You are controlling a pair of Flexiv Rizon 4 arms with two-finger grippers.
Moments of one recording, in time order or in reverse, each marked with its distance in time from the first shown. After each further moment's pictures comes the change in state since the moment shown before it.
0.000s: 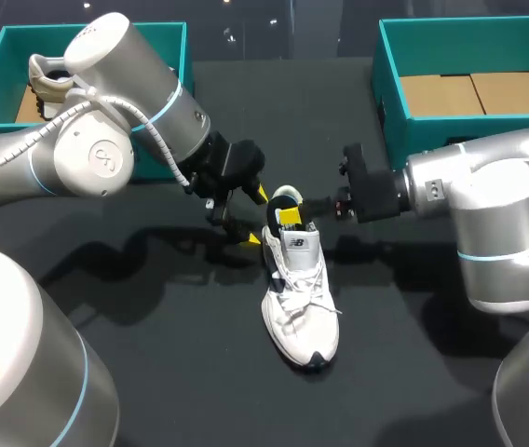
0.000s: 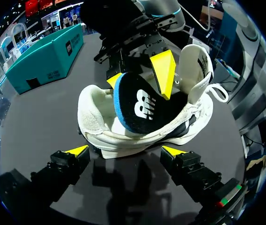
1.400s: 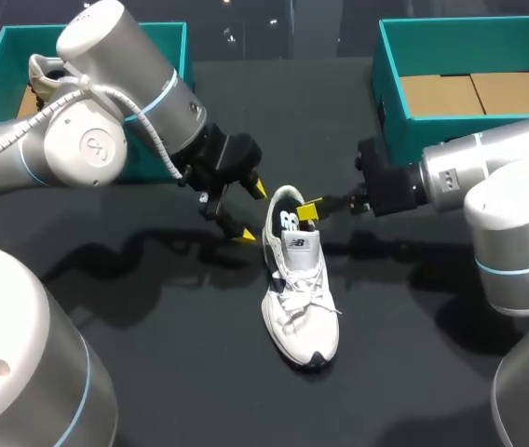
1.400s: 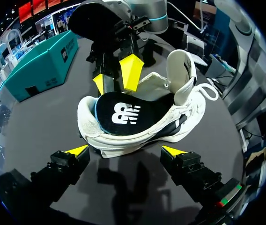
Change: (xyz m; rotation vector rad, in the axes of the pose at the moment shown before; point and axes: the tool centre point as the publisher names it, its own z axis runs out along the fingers) left arm 0.007 -0.006 -0.020 -0.009 0.011 0.061; right arm -0.024 -0.007 -0.029 0.052 -0.113 0.066
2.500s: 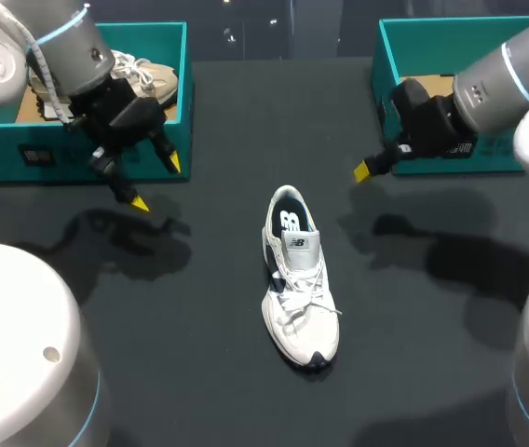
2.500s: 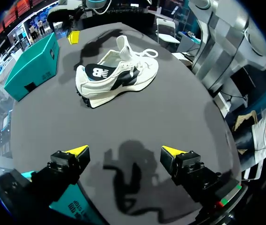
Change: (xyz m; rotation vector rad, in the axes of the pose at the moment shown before) left arm 0.012 0.096 -0.126 -0.111 0.140 0.203; right arm -0.025 0.032 -0.097 0.259 -0.370 0.249
